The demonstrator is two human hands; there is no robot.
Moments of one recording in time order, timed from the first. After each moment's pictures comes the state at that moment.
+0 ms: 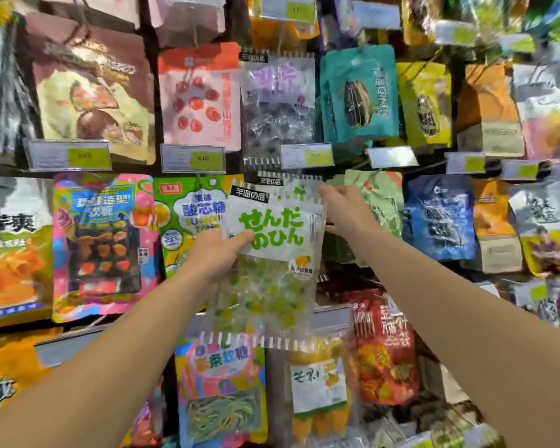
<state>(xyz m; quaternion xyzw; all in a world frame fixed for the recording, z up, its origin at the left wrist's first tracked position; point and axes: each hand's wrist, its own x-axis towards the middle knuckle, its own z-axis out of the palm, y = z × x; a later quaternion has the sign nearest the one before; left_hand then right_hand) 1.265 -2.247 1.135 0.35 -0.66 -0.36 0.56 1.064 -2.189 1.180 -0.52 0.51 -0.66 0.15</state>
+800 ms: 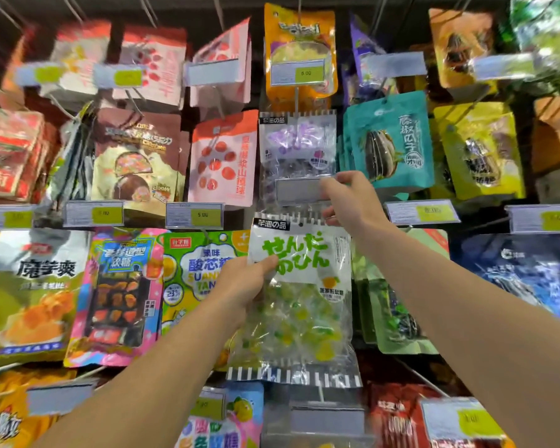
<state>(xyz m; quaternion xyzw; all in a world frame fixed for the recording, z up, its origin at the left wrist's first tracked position) 1.185 -2.262 1.181 0.36 -0.57 -0.35 0.65 1.020 -2.234 1.276 -0.63 0.36 -0.68 0.11</state>
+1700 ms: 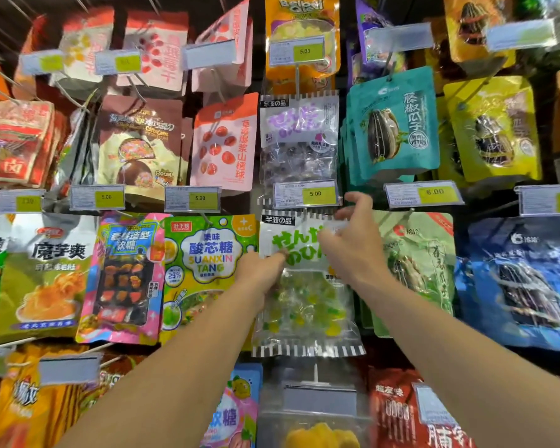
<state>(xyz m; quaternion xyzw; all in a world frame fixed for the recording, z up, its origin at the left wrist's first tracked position) 1.151 -2.306 1.169 0.46 -0.52 -0.29 0.66 1.007 -2.248 1.198 -0.65 0.37 -0.67 -0.03</state>
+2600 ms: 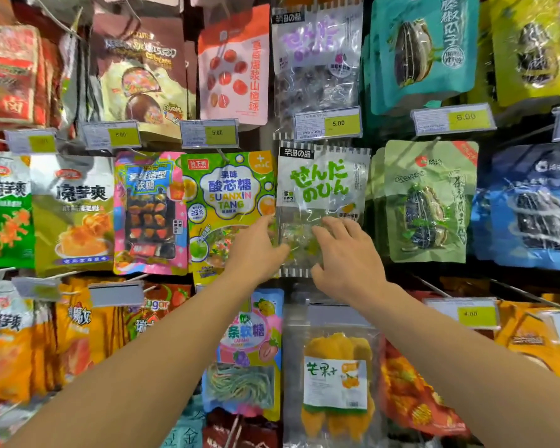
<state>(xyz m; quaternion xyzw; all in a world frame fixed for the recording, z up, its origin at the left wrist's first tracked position) 1.199 -2.270 1.106 0.57 -0.68 0.01 0.46 1.033 -2.244 1.094 -0.74 0.56 -0.26 -0.27</state>
